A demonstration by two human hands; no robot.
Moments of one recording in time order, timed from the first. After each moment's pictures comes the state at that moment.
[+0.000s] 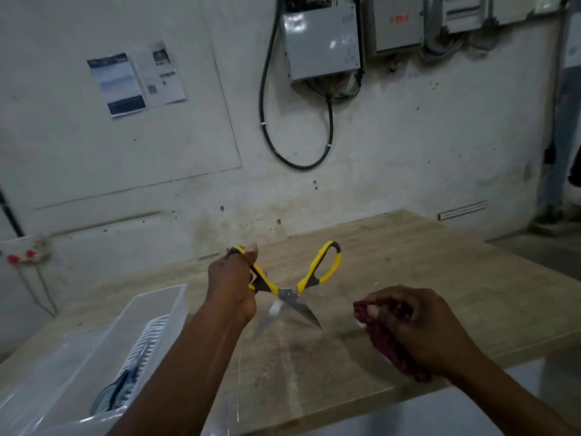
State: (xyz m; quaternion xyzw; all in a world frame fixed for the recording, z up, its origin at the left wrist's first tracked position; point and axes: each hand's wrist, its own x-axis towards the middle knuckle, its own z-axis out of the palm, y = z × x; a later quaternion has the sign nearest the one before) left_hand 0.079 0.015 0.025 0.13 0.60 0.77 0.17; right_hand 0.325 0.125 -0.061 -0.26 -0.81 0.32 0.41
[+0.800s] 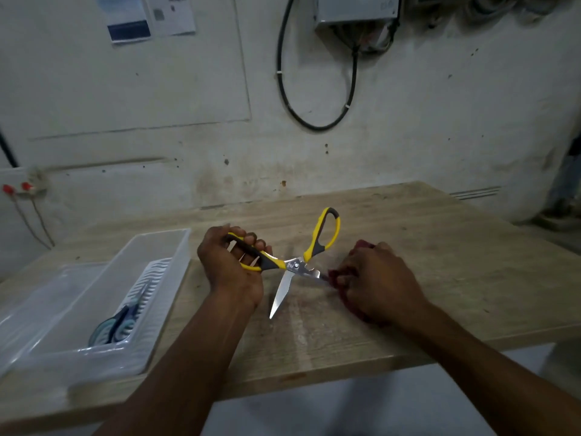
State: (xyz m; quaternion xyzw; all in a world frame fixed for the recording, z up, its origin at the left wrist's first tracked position) left_hand 0.068 -0.011 -0.031 0.08 0.34 0.90 0.27; right_hand 0.242 0.119 -0.061 -0.32 -0.91 0.11 0.24
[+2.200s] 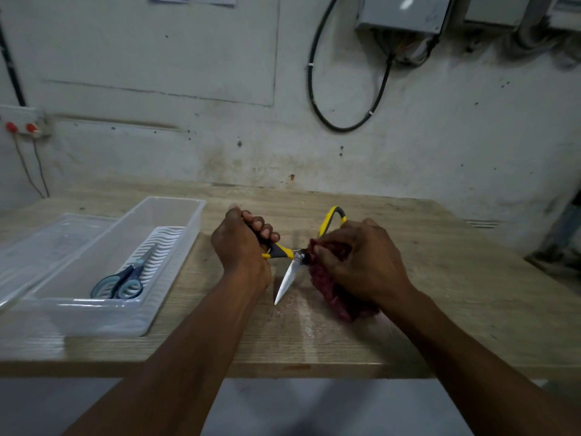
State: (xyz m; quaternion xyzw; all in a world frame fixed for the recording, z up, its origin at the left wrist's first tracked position) left_hand 0.051 0.000 -0.040 0.03 0.30 0.93 0.19; right_hand 0.200 0.104 -0.038 -0.18 -0.92 0.09 0.35
